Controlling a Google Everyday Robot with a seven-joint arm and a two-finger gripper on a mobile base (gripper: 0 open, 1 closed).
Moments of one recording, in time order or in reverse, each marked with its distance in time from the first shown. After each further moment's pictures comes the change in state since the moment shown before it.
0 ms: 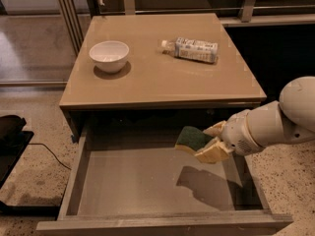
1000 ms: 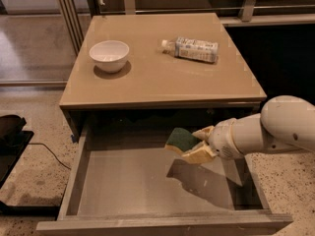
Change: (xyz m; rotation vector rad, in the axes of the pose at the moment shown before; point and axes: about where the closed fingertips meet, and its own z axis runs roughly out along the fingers) arm 0.000 -0.008 0.047 0.019 -0.083 0.018
